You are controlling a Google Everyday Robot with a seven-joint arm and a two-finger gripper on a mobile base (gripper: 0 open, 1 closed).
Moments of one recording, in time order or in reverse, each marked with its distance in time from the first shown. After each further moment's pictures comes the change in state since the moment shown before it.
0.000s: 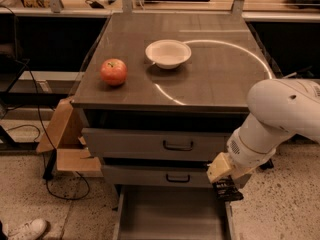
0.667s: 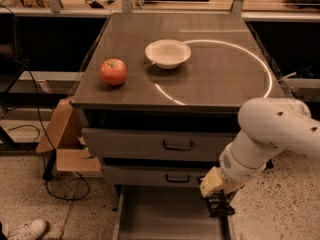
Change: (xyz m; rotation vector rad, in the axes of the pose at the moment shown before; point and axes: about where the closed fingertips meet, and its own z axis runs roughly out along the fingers) arm 0.019 0.015 0.037 -0.043 0.051 0.014
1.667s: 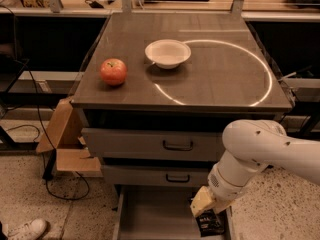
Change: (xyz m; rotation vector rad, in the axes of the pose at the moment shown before) arm 0.025 0.021 0.061 -0.047 0.106 -0.013
